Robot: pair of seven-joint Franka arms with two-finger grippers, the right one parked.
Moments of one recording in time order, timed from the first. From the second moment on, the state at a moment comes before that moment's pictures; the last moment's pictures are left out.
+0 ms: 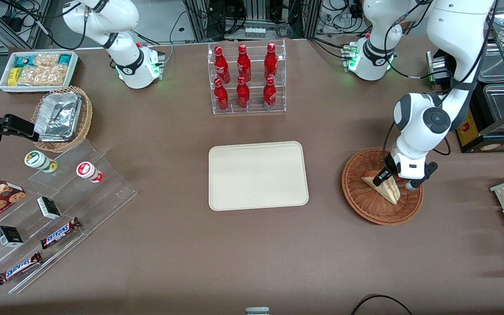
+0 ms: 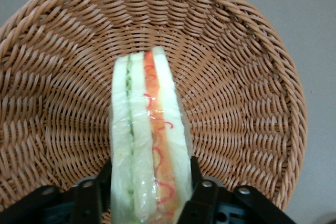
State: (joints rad) arm -0.01 0.24 -0.11 -2.34 0.00 2.72 -0.79
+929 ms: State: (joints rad) arm -0.15 0.07 -0.21 -1.93 0.05 2.03 -0.79
